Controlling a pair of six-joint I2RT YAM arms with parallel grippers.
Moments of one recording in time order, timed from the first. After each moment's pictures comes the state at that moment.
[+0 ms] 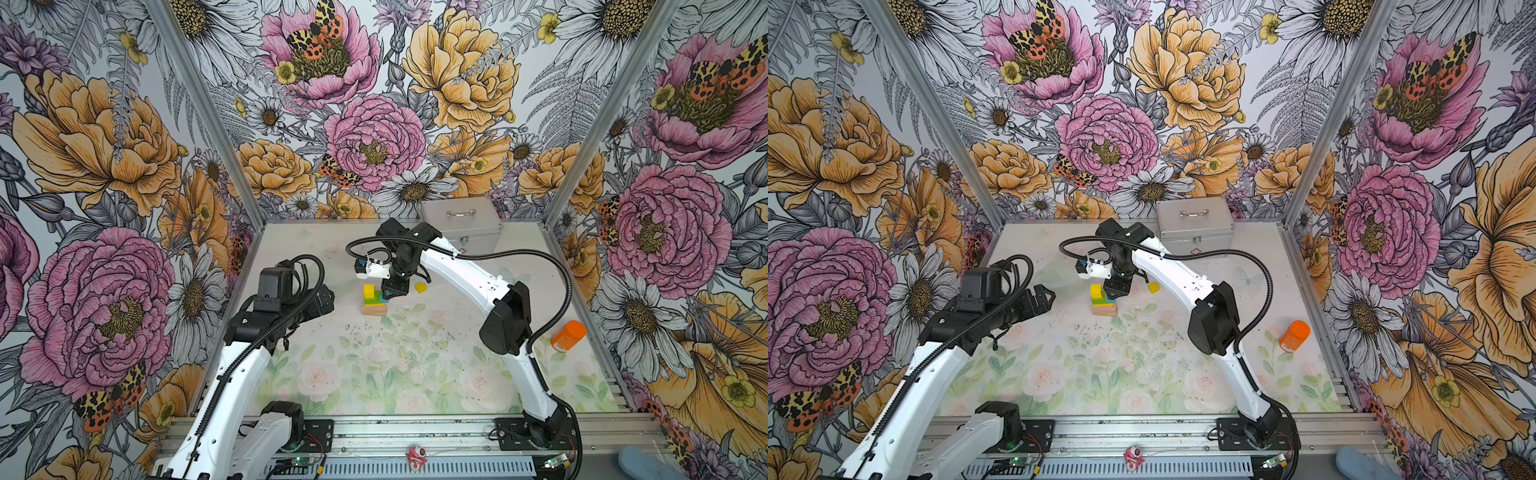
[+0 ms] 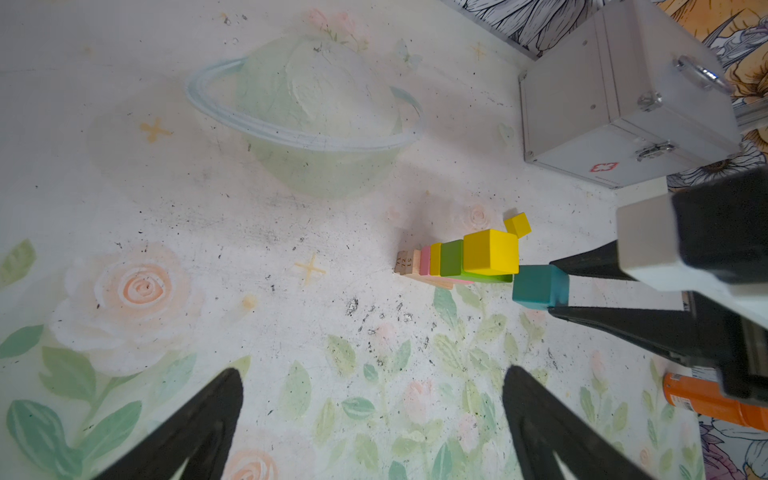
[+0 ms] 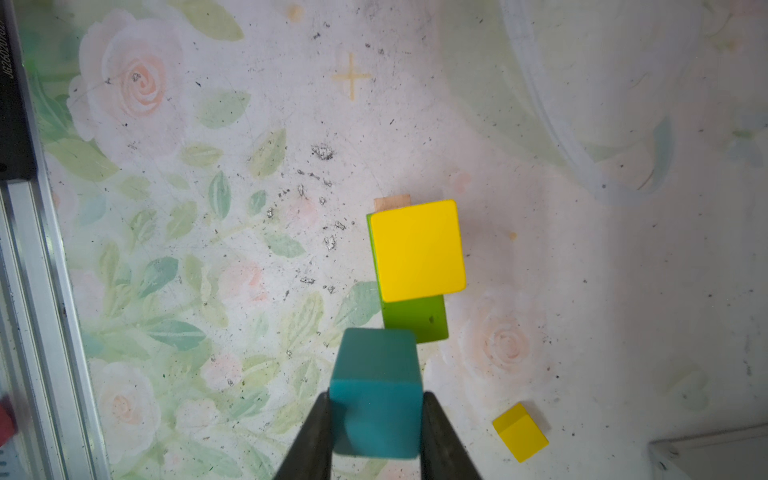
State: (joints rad) left arm -0.11 0.91 0.93 -0.82 0.14 -0.45; right arm 0.74 2.27 2.33 -1.36 -0.27 -0.67
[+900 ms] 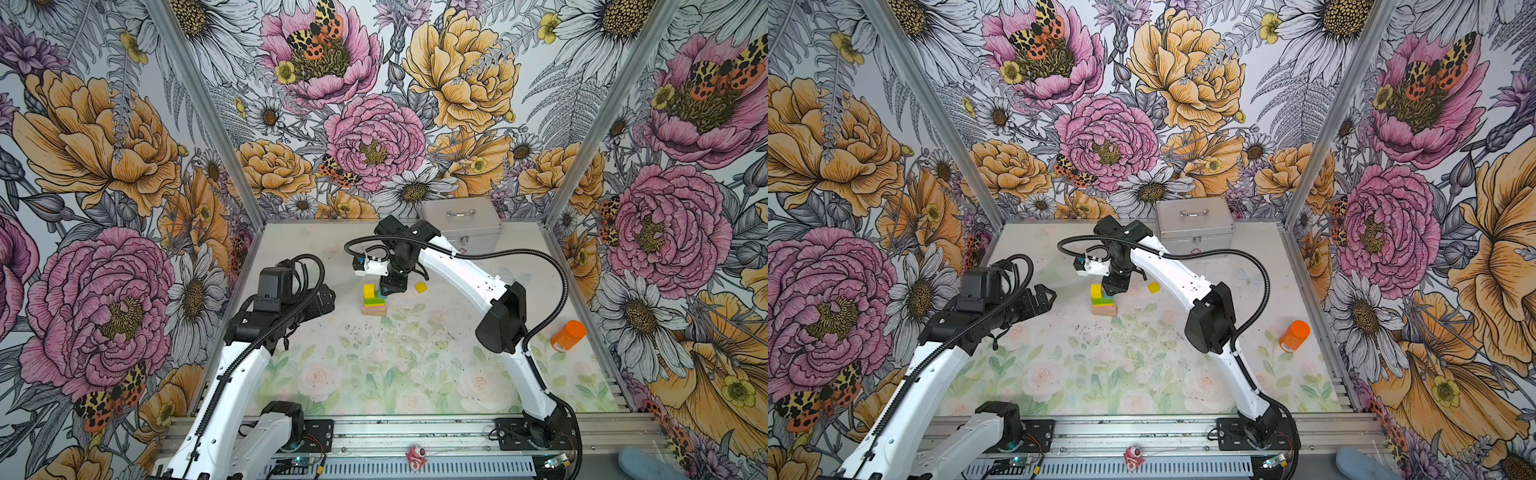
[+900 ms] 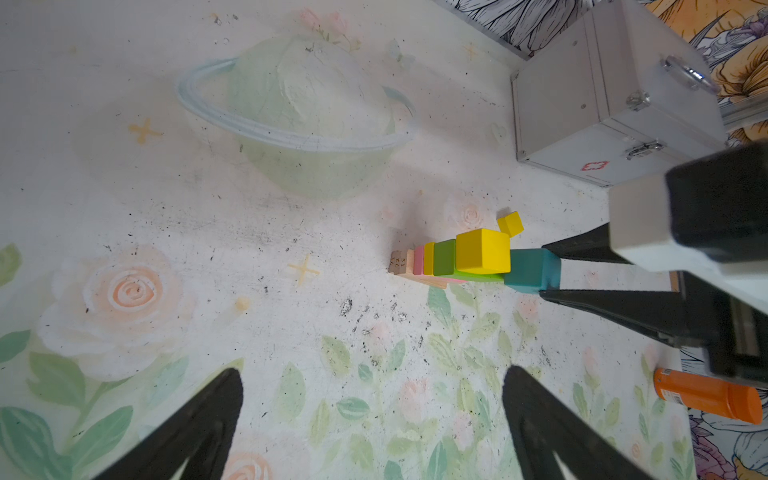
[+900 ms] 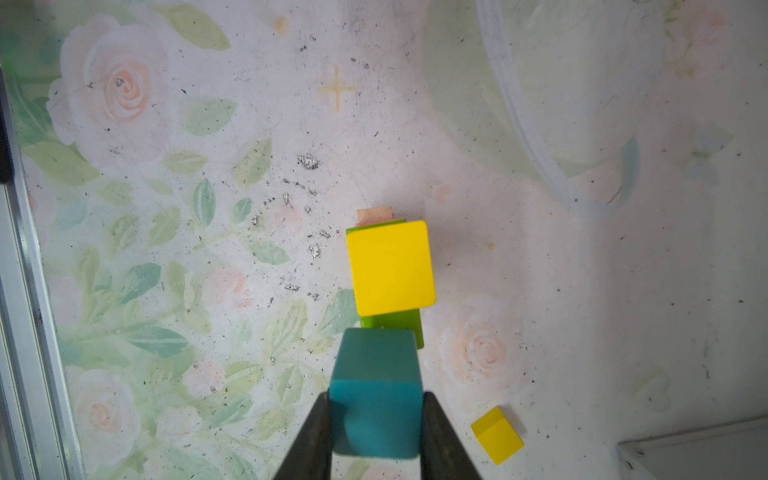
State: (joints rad) left arm -0.11 0.91 0.93 -0.81 0.15 -0.45; right arm 0.74 2.31 2.42 -1.38 -0.25 -0.69
